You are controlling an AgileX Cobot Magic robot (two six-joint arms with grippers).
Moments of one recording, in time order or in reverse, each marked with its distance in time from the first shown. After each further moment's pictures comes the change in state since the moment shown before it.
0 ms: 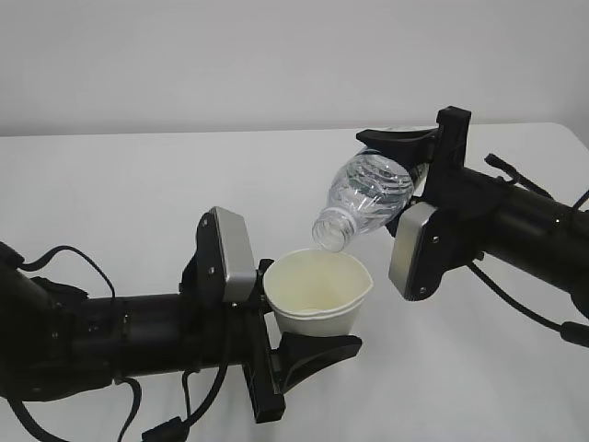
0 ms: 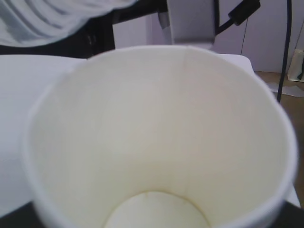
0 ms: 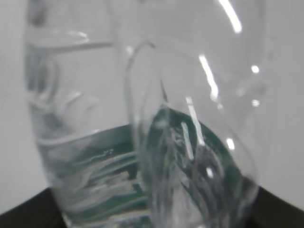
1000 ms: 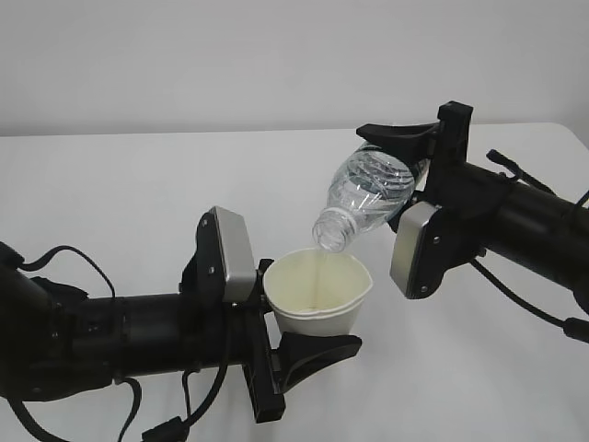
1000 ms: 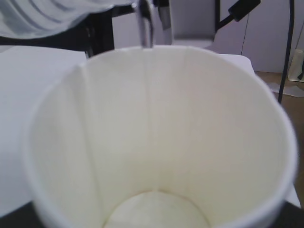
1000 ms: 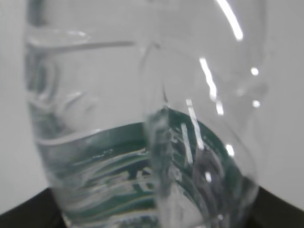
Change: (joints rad) left arm 0.000 0.000 0.000 0.000 0.000 0.000; right arm 0.000 -0.015 0.000 0.000 0.000 -0.036
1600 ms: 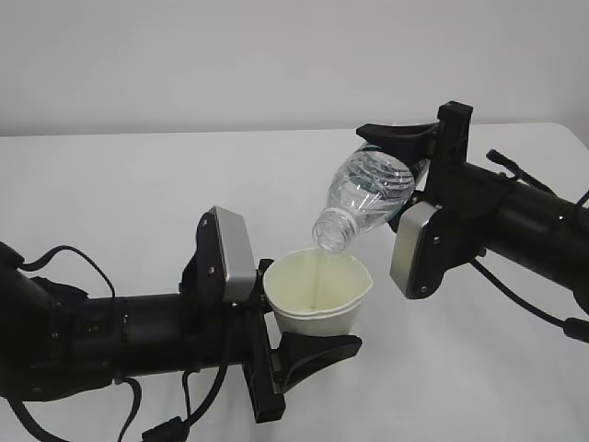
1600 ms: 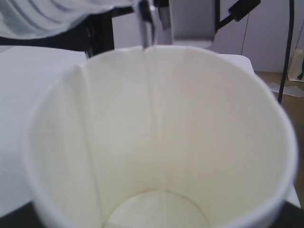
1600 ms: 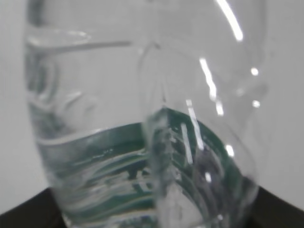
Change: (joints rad) left arm 0.000 0.000 0.000 0.000 0.000 0.000; right arm 0.000 0.000 0.000 0.000 -0.001 -0.004
